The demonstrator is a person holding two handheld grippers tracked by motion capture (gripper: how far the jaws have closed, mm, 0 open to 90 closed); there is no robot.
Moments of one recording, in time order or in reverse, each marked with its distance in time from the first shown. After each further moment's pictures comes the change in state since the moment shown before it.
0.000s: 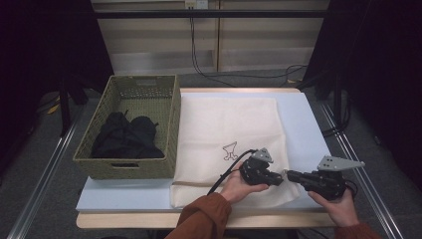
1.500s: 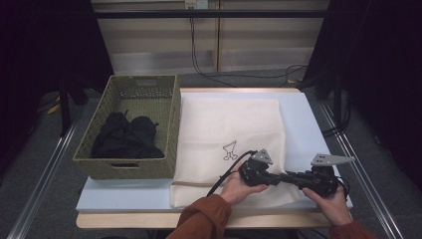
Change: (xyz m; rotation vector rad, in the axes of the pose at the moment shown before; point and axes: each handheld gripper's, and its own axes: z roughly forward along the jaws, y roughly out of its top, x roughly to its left) left arm -0.003 -0.003 -0.001 -0.003 0.028 -0.003; right arm -0.006 0.000 0.017 0.034 0.073 0.102
